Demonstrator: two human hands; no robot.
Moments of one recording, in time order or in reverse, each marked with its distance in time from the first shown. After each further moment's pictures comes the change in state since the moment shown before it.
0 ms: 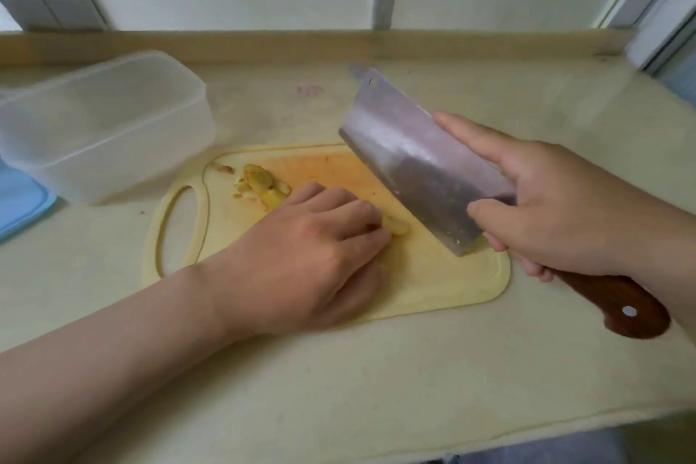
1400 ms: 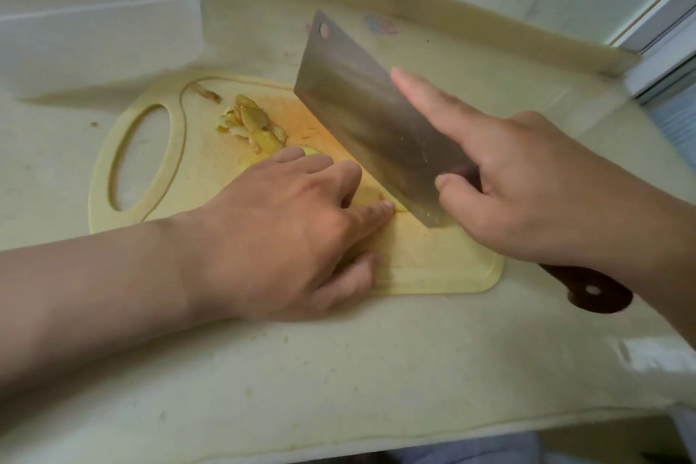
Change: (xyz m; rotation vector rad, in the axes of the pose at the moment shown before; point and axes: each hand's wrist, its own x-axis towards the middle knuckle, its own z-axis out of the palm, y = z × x) left_hand -0.010 0.007 0.006 -0.049 0.003 -0.142; right_hand 0.019 -0.029 0.013 -0.440 -0.078 -0.255
